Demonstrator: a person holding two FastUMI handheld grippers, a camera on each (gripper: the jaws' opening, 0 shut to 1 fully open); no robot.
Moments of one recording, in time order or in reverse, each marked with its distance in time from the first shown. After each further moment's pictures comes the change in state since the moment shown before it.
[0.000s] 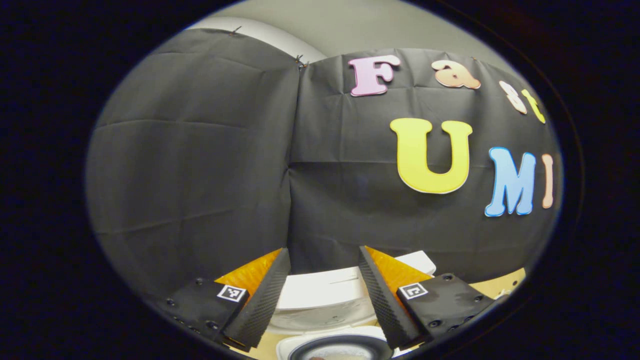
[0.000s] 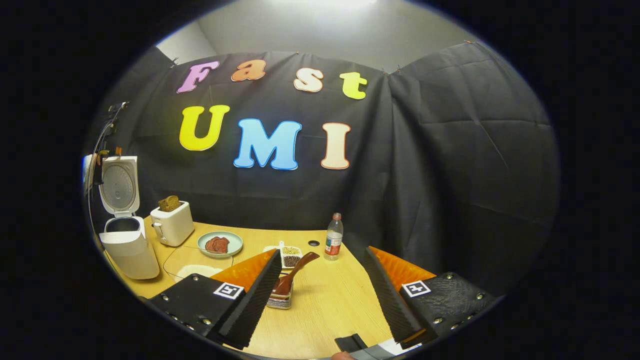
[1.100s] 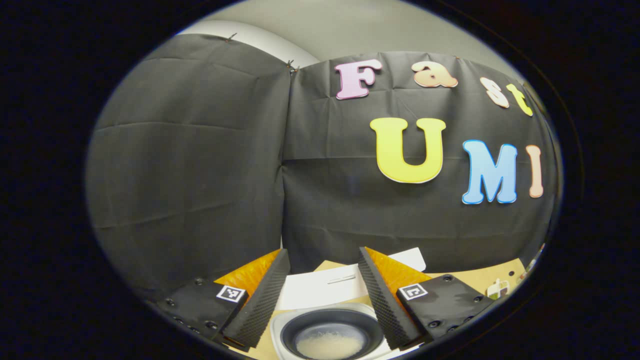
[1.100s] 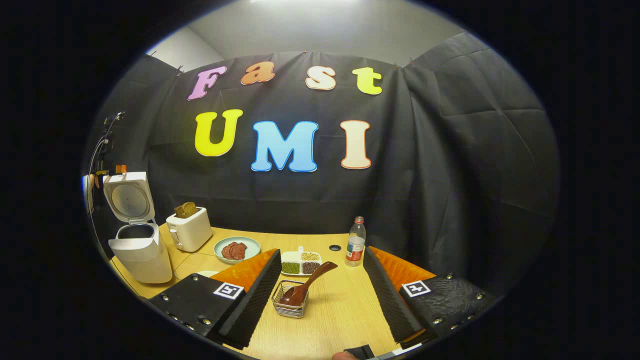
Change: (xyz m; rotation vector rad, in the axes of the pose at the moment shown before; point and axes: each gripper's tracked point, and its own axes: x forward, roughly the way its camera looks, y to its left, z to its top) left arm -0.071 -0.022 -0.024 0.024 0.003 -0.045; right arm 0.041 0.007 0.010 0.040 -0.004 0.166
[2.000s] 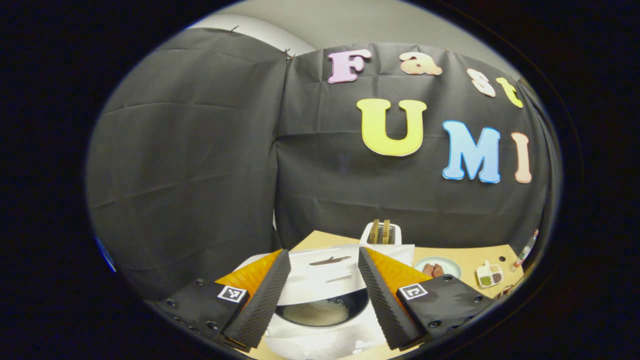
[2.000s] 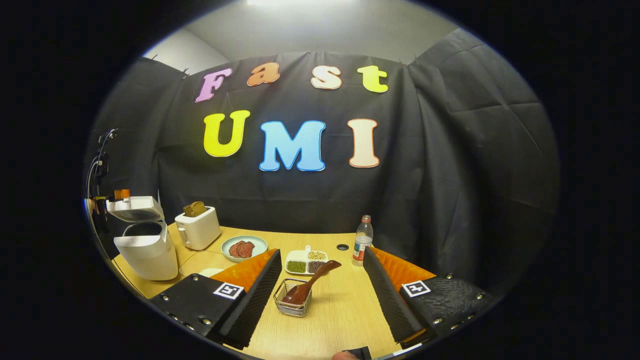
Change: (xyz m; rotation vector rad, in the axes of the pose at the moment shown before) left arm -0.074 -0.037 -0.090 -0.007 0.099 -0.040; right arm 0.003 -0.008 -0.004 0.001 -0.002 0.064
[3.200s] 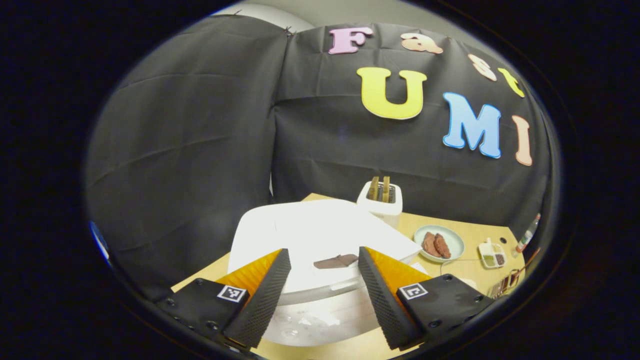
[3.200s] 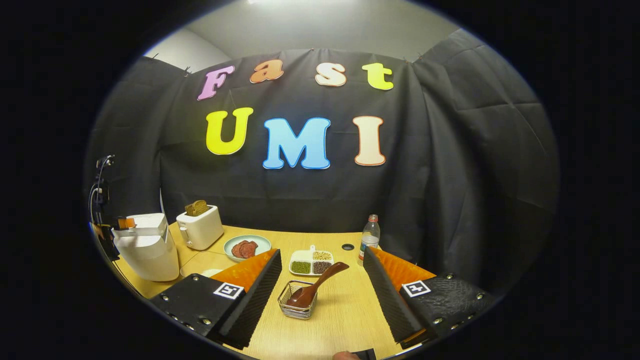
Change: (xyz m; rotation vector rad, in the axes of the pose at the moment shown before) left arm 0.004 -0.005 -0.112 -0.025 0.199 -0.023; right arm 0.015 0.017 -0.003 -0.008 0.013 0.019
